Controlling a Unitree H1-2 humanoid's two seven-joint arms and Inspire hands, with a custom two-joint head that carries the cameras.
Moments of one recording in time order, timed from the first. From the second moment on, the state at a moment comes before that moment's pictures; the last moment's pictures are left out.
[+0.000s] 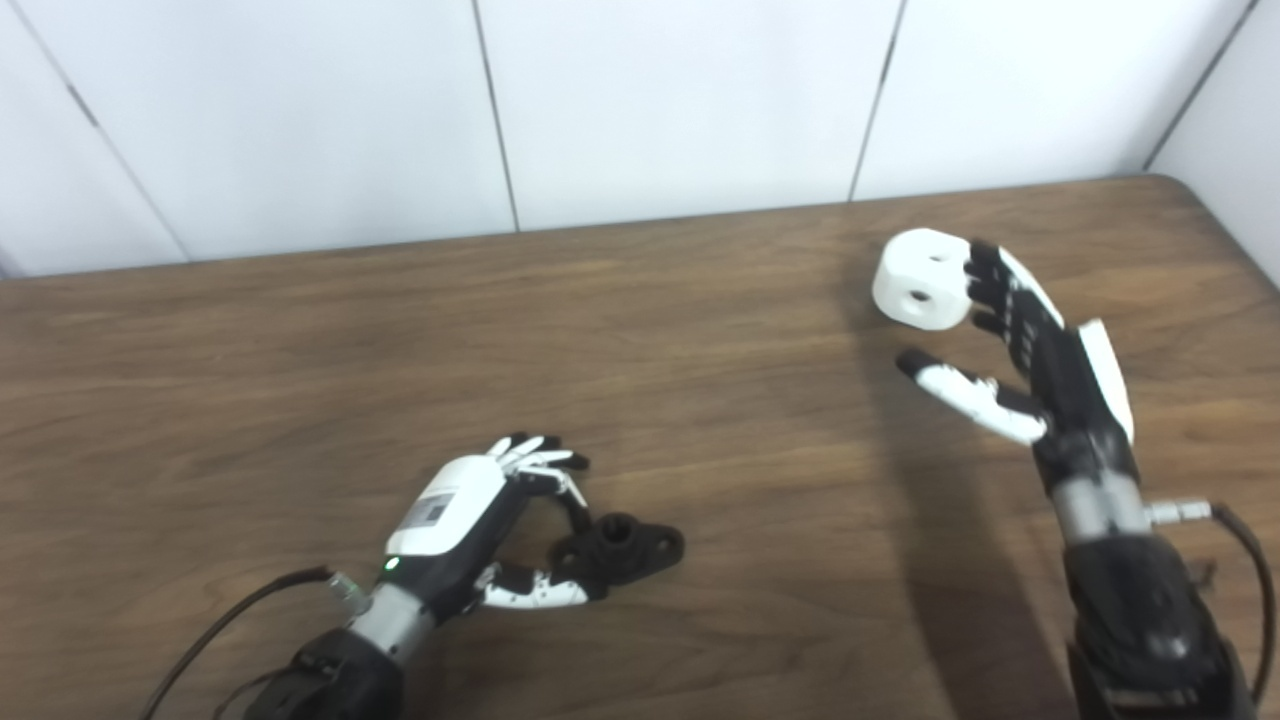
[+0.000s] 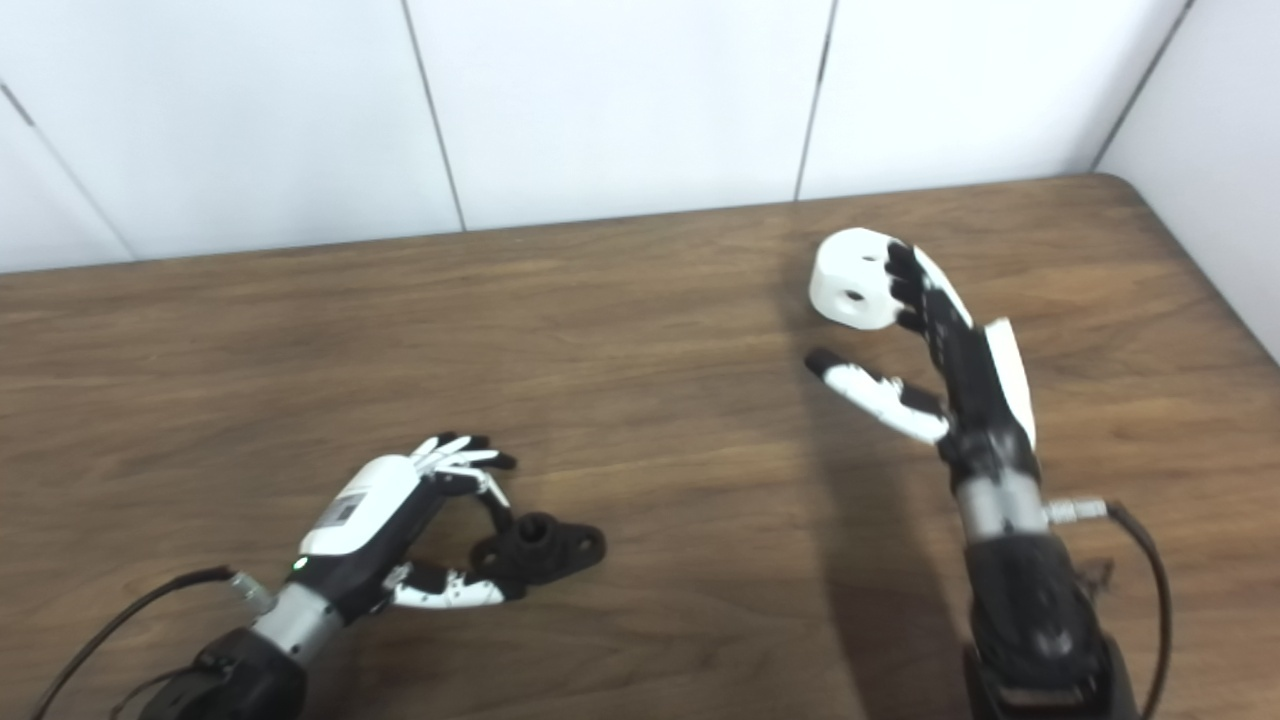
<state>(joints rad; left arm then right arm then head) -0.01 0.33 -0.37 -0.25 0.64 0.02 -0.25 0.02 -0.22 -0.10 -0.46 -0.29 0.31 -0.07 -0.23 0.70</state>
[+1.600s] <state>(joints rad) 0.05 0.38 -0.30 -0.25 0.59 -0.07 -0.25 -0.41 -0.40 -0.14 -0.02 -0.84 0.47 0.42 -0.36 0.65</state>
